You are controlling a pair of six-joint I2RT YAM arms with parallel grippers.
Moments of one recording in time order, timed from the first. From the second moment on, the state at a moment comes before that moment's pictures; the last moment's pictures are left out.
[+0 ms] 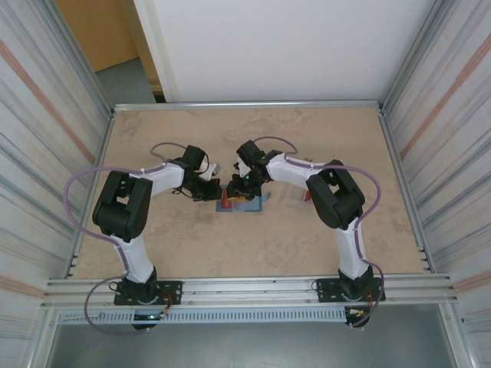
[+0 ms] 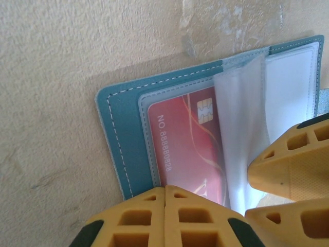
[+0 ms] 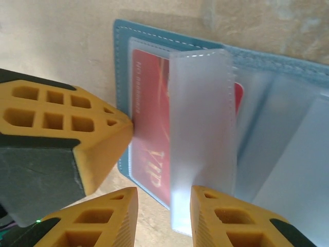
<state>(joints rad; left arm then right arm) -0.36 1.84 1.06 -0.48 0.50 -0.27 0.70 2.10 1.48 -0.56 -0.51 0.65</state>
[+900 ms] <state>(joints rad) -0.31 2.00 1.30 -0.49 0.82 -0.32 0.70 2.11 1.45 -0.49 -0.55 0.67</state>
